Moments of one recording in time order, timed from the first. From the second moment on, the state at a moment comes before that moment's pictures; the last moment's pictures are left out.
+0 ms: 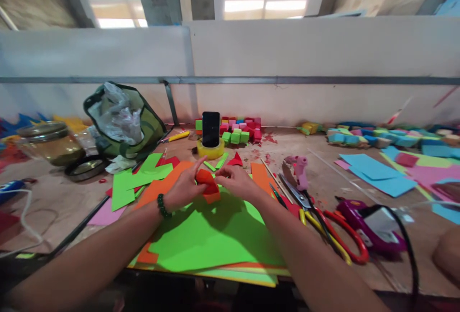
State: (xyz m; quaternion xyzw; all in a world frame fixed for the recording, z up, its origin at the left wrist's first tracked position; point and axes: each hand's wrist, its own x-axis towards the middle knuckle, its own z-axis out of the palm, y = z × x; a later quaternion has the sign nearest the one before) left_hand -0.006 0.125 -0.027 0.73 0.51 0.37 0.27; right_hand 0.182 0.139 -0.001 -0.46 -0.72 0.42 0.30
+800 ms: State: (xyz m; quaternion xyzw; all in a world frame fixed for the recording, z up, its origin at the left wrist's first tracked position) left_hand -0.008 0.129 -0.028 0.64 0.46 0.38 0.48; right_hand 0.179 0.137 -0.019 -0.47 -0.81 0.22 0.27
